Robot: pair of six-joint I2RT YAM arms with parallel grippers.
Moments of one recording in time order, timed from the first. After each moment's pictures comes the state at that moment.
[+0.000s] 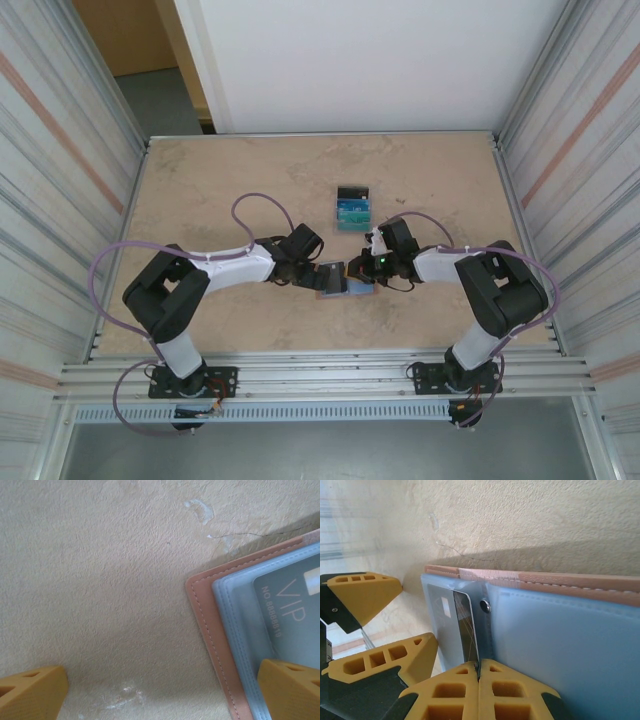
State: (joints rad) left arm -0.79 1.72 0.96 -0.42 -0.08 -0.48; right arm 0.47 1.65 0.65 0.06 -0.62 0.80
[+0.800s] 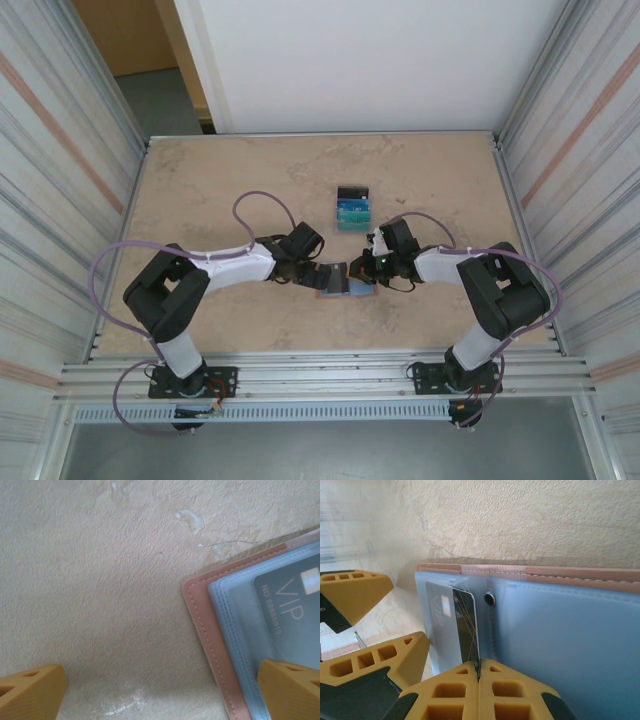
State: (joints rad) left arm -0.79 1.72 0.98 -0.42 -0.08 -0.45; right arm 0.47 1.63 0.65 0.03 -0.60 0.80
